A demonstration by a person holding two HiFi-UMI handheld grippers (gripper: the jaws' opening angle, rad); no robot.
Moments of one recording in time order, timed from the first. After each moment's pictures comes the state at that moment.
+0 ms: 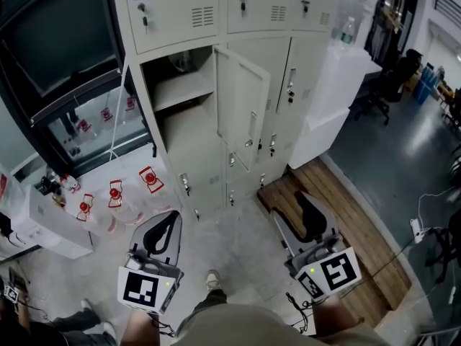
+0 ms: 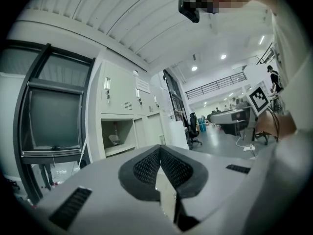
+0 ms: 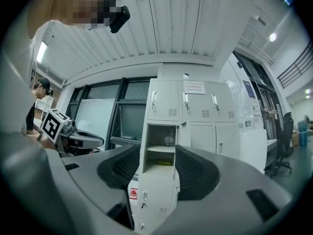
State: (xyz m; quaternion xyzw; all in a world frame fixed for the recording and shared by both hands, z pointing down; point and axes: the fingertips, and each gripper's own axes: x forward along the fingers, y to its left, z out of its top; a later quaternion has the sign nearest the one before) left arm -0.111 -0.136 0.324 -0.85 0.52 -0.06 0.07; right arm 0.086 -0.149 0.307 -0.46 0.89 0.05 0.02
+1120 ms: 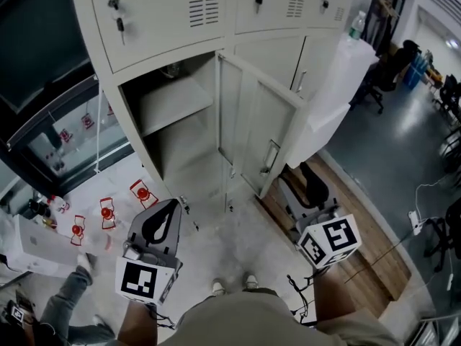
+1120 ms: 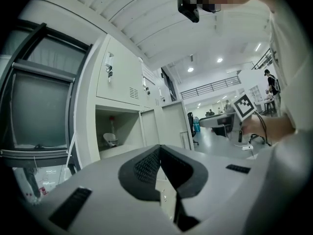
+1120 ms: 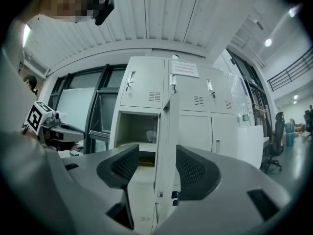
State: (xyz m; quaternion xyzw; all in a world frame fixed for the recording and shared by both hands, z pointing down) left arm -0.159 -0.320 0.324 -0.87 0.48 -0.06 0.07; right arm 0.065 -0.360 0.321 -0.53 0.85 0.03 -0.01
